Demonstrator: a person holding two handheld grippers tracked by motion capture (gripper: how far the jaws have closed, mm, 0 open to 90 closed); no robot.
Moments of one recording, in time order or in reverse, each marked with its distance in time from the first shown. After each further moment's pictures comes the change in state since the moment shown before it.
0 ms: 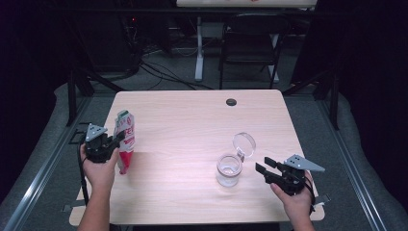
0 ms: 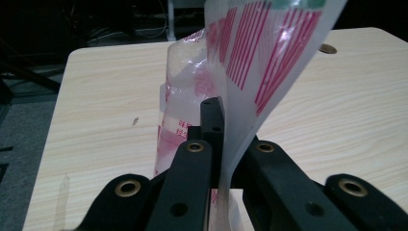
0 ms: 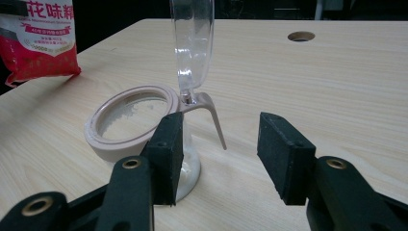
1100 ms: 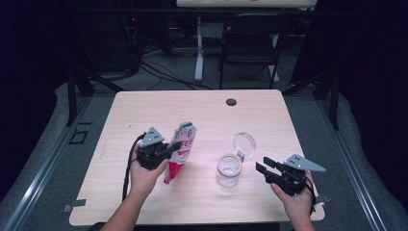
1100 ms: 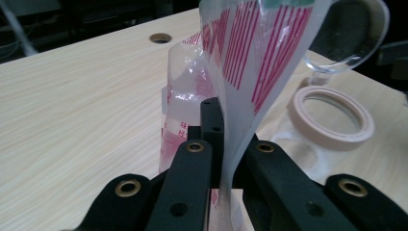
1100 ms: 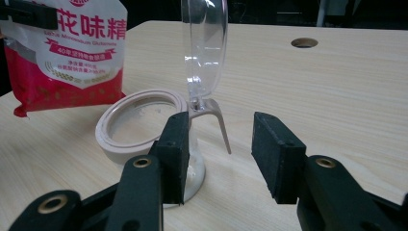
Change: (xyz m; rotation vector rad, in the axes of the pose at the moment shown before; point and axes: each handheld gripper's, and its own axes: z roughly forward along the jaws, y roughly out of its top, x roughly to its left) left arm -0.135 0.009 0.028 0.051 -0.444 0.236; right arm 0.006 0.006 -0.004 -0.010 0.008 -0.021
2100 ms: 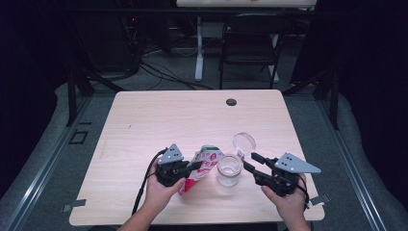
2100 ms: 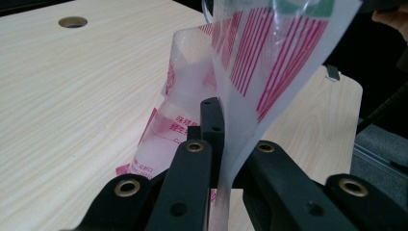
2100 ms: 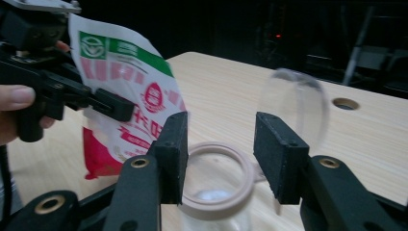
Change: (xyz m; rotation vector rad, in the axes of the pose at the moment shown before) left arm -0.045 -0.024 0.020 0.033 -0.185 0.029; right arm 0.047 0.032 -0.003 -0.095 0.118 -0.148
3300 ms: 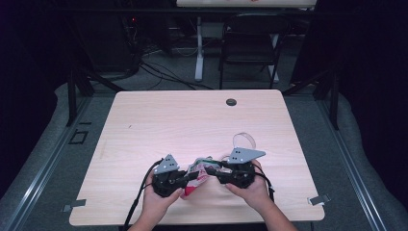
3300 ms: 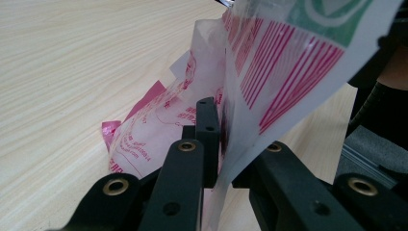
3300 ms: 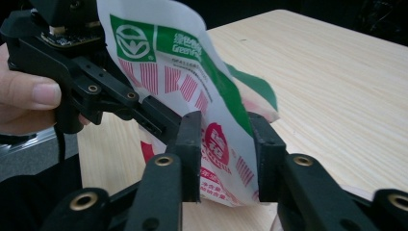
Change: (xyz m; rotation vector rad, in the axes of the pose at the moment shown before) left arm -0.005 -0.028 -0.005 0.010 0.003 -0.077; right arm 0.035 0.001 0.091 0.181 0.307 -0.093
